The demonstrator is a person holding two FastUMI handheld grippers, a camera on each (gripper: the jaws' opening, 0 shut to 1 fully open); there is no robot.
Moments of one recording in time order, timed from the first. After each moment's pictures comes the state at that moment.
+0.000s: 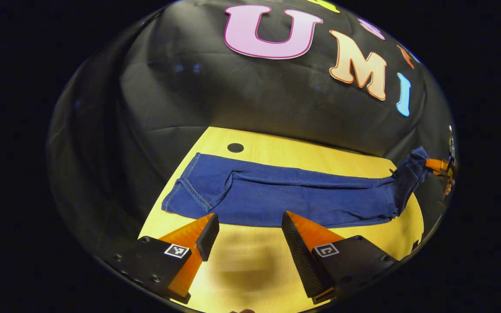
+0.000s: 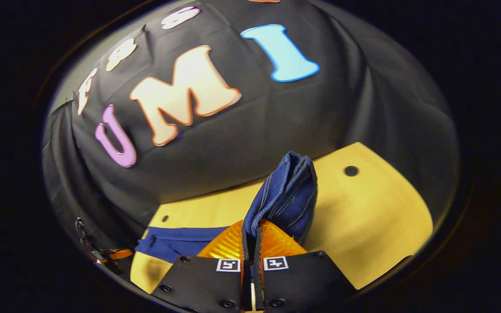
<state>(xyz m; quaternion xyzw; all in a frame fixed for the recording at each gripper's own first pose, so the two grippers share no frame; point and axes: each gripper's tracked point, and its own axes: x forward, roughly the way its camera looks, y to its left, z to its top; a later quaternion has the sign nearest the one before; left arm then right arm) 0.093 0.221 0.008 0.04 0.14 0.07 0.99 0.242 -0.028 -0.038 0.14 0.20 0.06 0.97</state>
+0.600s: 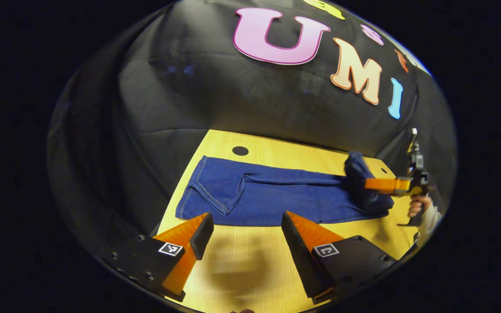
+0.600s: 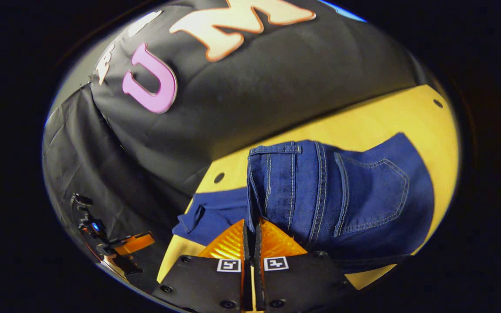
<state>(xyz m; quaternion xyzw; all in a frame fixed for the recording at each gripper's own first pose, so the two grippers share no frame) 0.080 0.260 0.009 0.03 0.13 0.04 0.99 0.270 0.211 -0.249 0.17 0.34 0.17 0.91</state>
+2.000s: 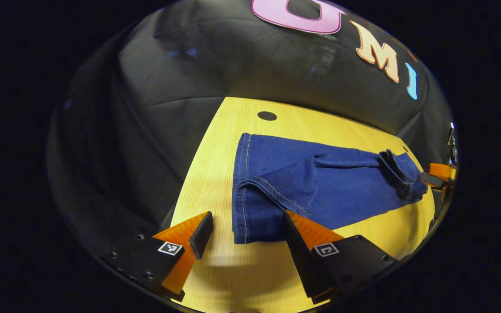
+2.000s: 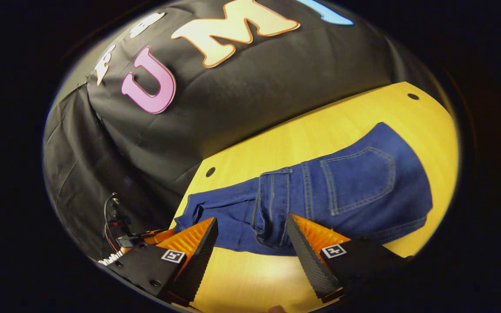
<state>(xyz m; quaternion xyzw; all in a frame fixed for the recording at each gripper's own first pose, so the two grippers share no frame) 0.118 0.337 -0.059 0.05 0.22 0.07 0.97 0.225 0.200 -0.179 0.18 0.29 0.11 0.93</state>
